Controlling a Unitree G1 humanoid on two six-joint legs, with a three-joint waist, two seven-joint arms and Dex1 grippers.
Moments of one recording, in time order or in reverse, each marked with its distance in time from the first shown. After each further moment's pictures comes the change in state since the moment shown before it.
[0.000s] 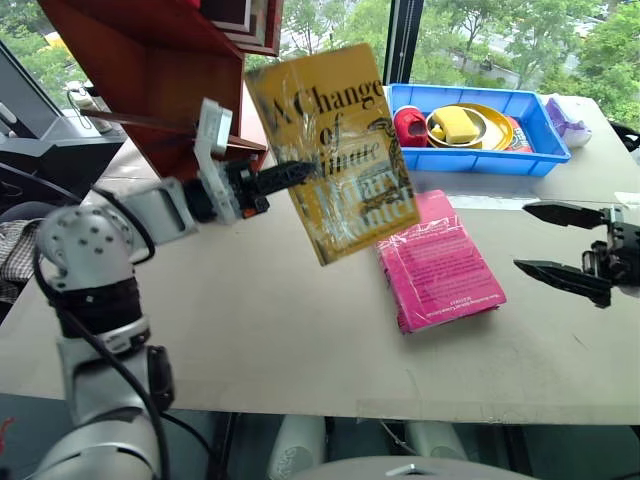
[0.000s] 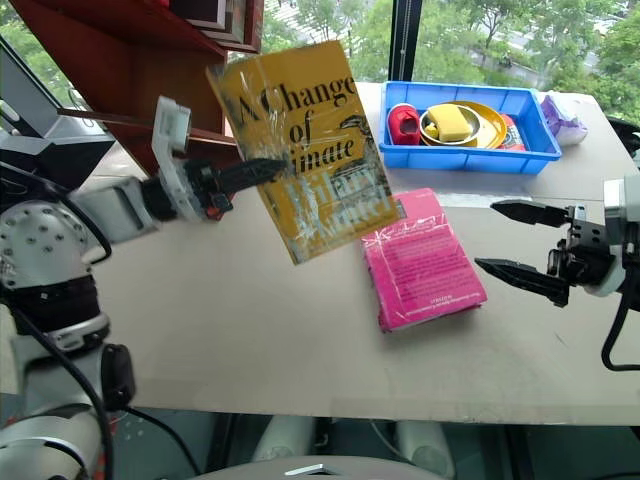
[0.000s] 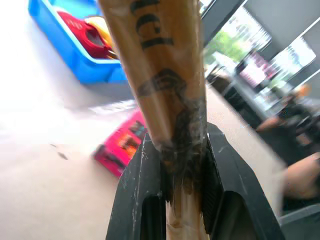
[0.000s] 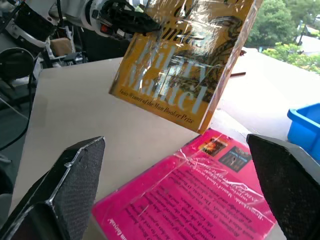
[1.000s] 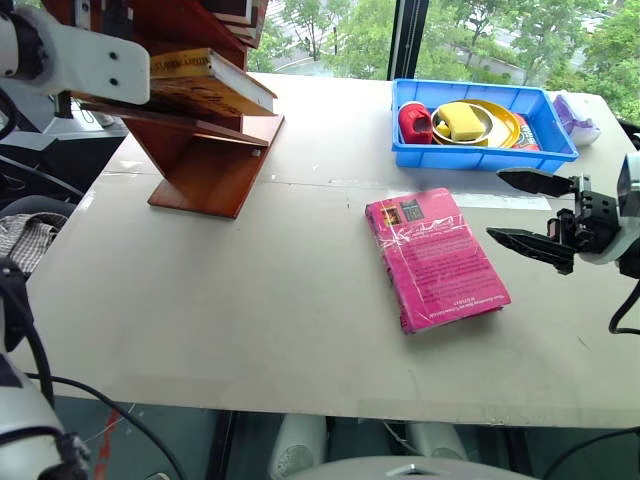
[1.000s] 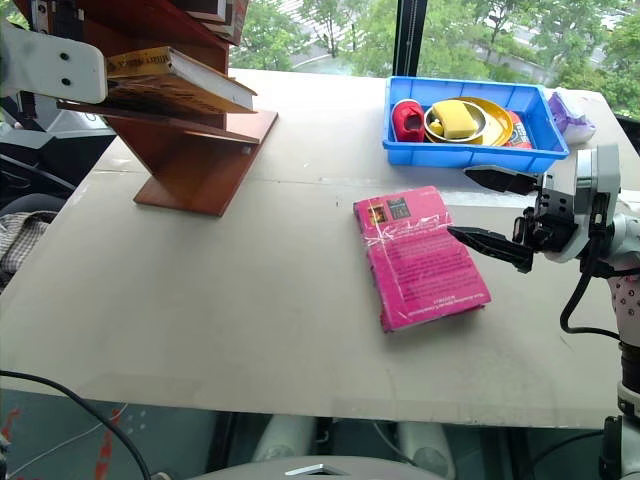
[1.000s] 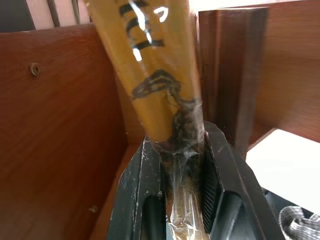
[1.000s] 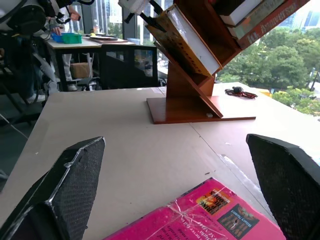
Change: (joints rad) left arm -0.584 0.331 -0.437 1.063 1.313 -1.527 -0.495; right arm -0.146 0.086 0.084 0.024 0.005 -0.080 -0.023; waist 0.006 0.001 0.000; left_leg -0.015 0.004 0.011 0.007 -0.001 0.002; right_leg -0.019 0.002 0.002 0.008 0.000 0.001
